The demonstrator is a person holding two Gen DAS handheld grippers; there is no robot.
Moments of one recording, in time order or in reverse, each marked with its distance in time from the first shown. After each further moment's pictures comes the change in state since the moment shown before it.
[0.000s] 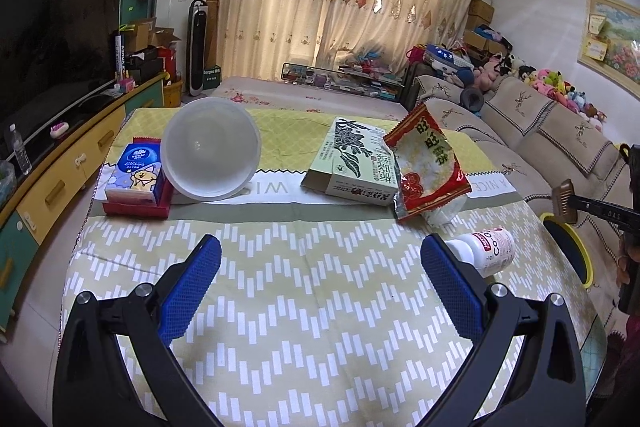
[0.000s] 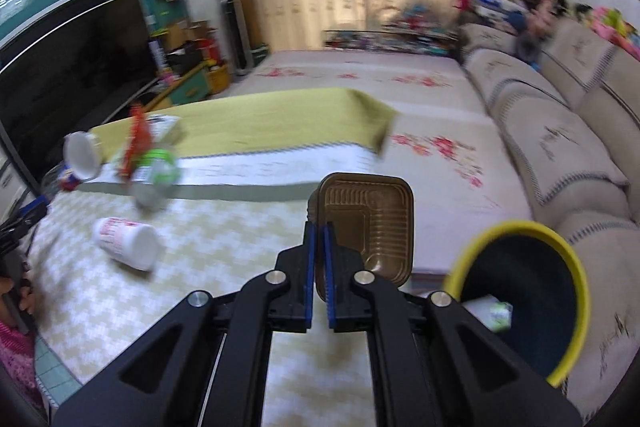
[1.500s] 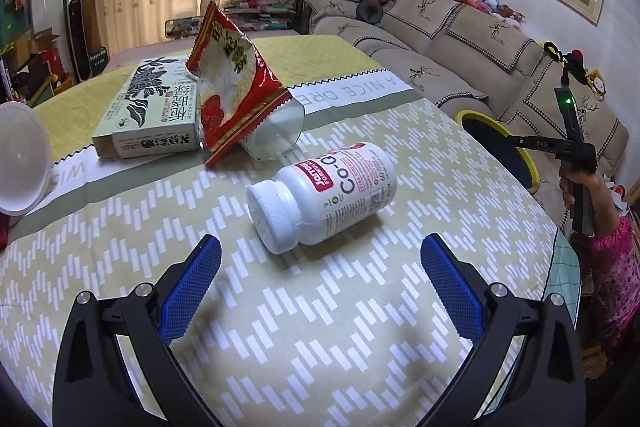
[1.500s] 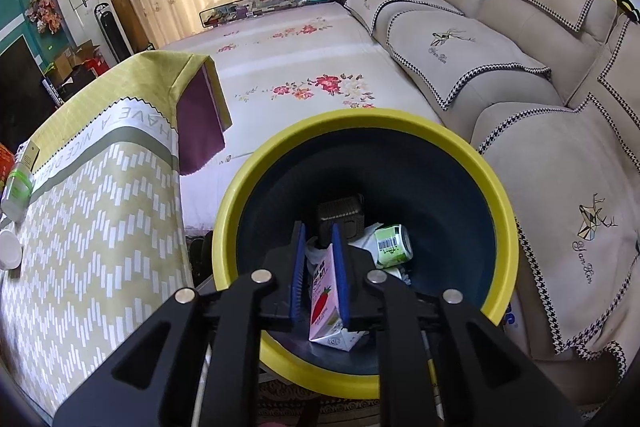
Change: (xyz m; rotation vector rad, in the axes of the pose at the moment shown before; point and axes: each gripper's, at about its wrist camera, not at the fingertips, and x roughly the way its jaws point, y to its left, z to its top) left arm 0.063 -0.116 -0.020 0.261 0.269 -0.310; right arm 0.022 -0.157 -0.071 0.296 0.120 -0.245
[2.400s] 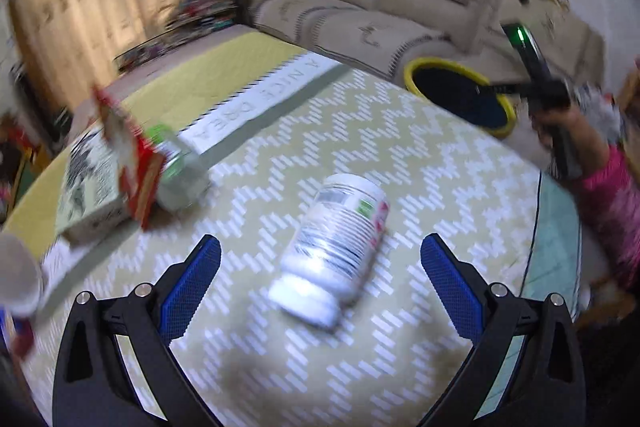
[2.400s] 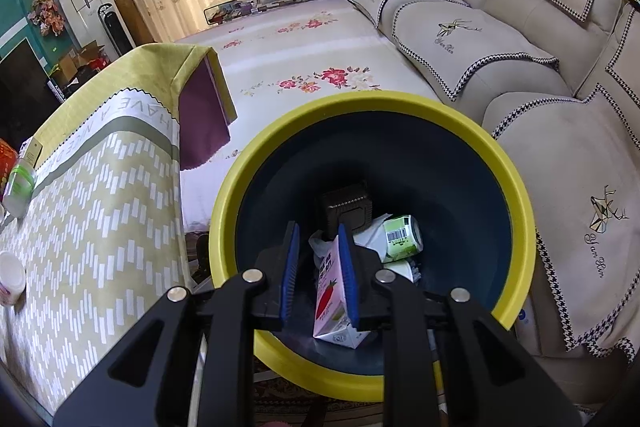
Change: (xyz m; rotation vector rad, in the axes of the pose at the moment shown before) left arm 0.015 -0.080 0.025 0.331 0.115 -0.022; right arm 0.008 -0.004 -0.006 0.012 0.013 0.036
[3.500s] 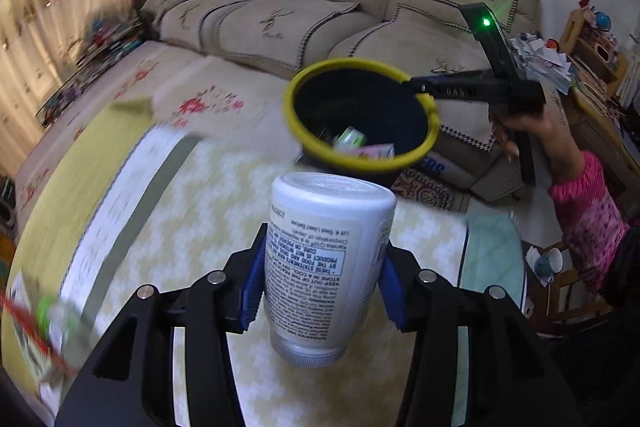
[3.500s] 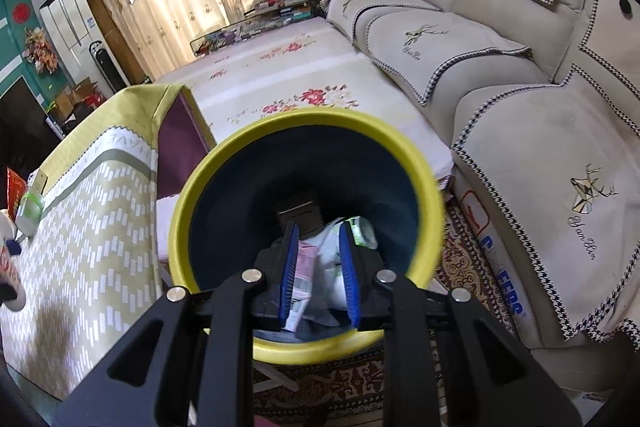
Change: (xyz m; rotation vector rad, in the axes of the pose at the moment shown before) left arm 0.043 -0.115 0.116 0.232 0.062 -0.197; right arm -0.043 -0.072 -0.018 0.097 -0.092 0.004
